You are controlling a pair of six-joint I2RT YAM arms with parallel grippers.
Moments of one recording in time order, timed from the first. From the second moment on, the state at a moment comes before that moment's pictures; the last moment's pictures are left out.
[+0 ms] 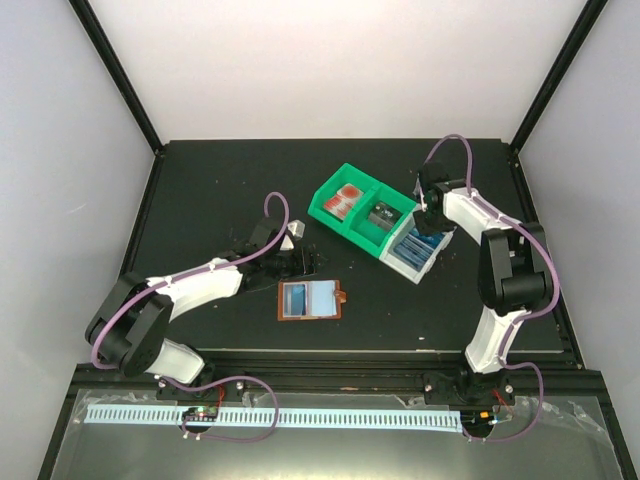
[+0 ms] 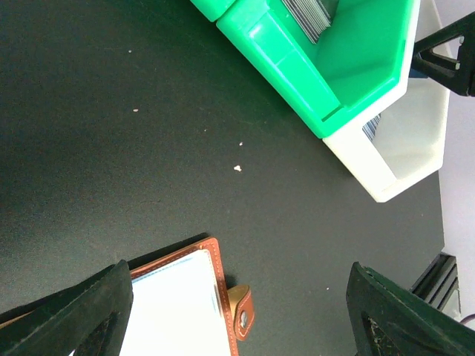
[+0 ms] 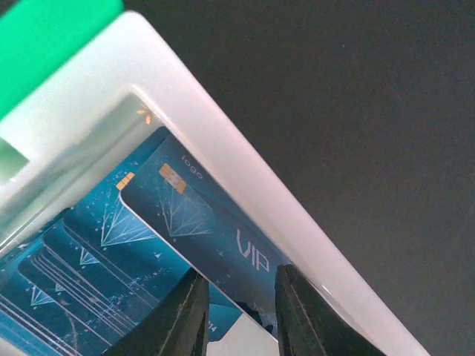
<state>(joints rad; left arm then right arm) -0.59 1.44 0.70 0.00 0.37 -0.77 0.20 1.85 1.33 -0.77 0.21 -0.06</state>
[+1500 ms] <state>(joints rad) -0.59 1.05 0.51 0.01 0.44 -0.74 0.48 1.19 0.83 -0.35 -0.35 0.34</state>
